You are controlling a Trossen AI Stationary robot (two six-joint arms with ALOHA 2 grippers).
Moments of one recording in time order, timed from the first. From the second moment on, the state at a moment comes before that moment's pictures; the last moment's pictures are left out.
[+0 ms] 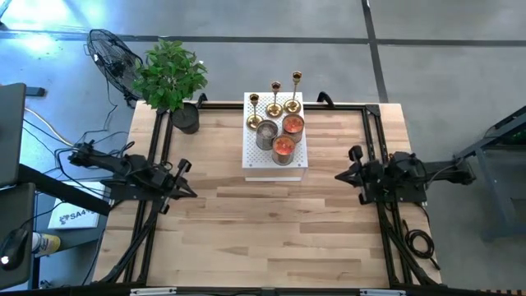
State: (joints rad) left arm -0.32 0.01 0.05 0.11 0.08 0.08; right arm 0.09 0.00 0.06 0.05 -0.05 -0.04
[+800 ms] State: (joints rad) left arm -0.32 0.01 0.01 0.08 -0.03 0.03; right arm 0.09 0.01 0.01 0.09 0.06 0.01
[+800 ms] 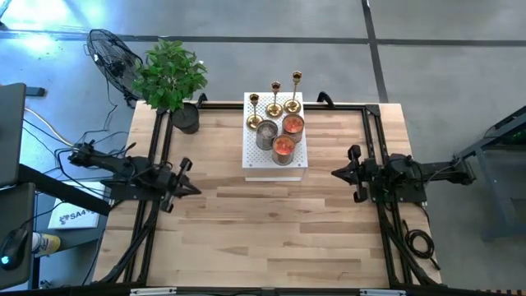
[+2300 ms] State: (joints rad) left arm -0.32 0.03 0.01 0.06 -0.39 -0.11; right arm 0.09 0.01 0.01 0.07 0.22 0.04
